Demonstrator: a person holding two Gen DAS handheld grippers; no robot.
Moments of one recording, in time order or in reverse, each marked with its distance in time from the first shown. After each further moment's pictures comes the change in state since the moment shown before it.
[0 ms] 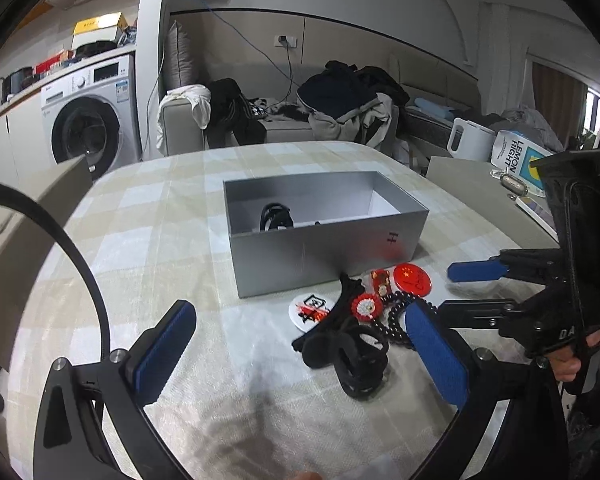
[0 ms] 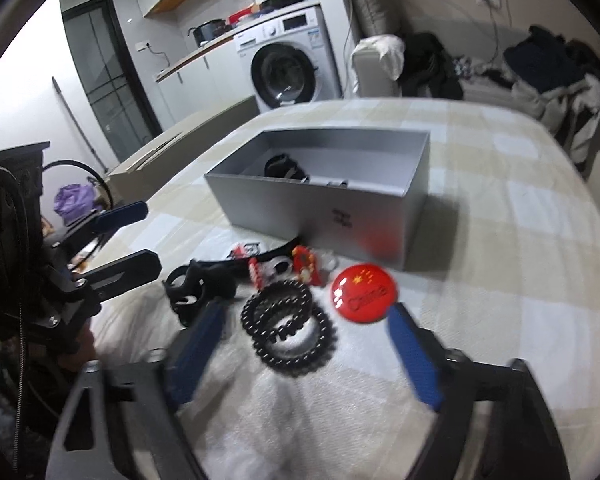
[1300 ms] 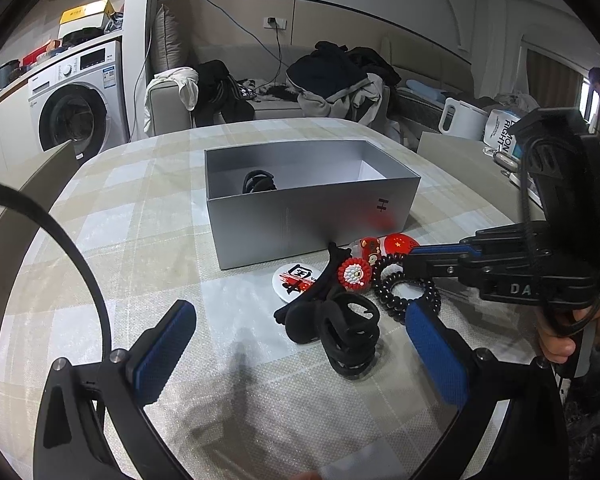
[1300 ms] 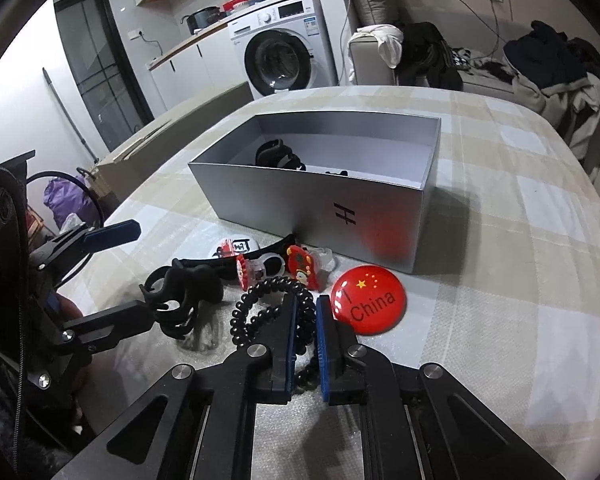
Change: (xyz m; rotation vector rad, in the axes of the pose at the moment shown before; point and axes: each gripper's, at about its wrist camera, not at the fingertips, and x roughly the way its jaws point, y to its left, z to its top) left arm 0.011 -0.010 -0.008 0.022 0.069 -0.019; right arm 0.016 0.004 0.001 -0.002 0.027 -0.038
